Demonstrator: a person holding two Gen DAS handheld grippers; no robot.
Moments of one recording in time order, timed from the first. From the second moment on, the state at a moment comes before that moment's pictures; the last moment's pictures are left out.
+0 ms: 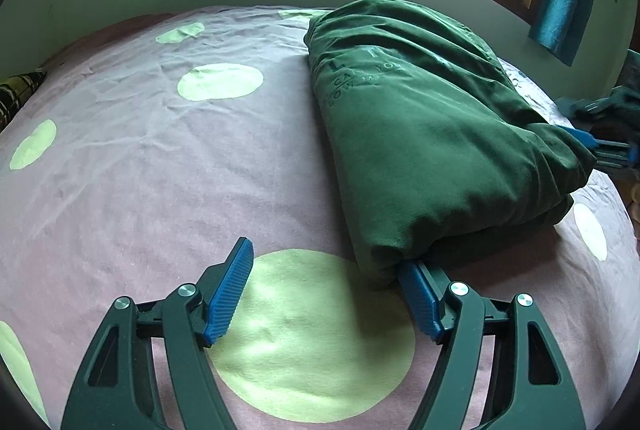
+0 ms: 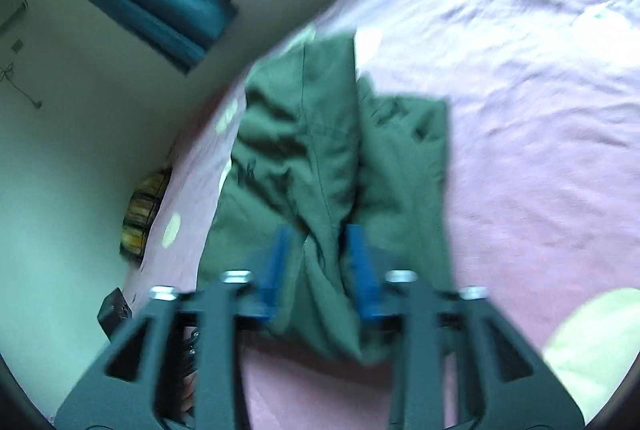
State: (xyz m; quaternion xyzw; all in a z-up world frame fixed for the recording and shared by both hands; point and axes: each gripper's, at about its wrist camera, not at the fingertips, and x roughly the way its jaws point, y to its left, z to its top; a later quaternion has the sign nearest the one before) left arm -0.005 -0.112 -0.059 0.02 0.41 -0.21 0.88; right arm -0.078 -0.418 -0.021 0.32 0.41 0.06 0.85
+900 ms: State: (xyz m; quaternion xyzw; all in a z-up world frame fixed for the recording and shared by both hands) left arm -0.012 -0.133 -0.046 0.06 0.39 -0.21 0.89; right arm -0.112 -0.426 -0.029 0.28 0.41 0.03 0.87
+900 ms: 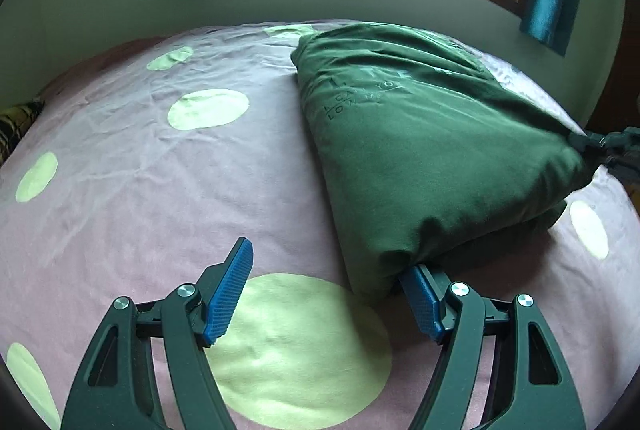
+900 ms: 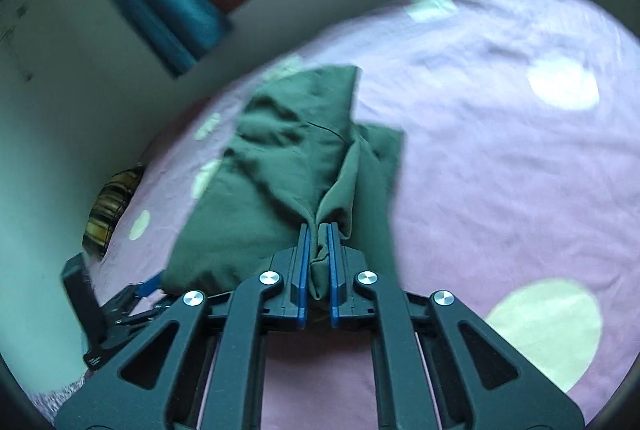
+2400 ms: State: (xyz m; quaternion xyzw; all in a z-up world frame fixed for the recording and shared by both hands) left arm -0.016 -0.095 -0.001 0.01 0.37 -0.28 0.89; right arm -0.058 -0.506 -0.021 0.38 0.36 0.06 0.85
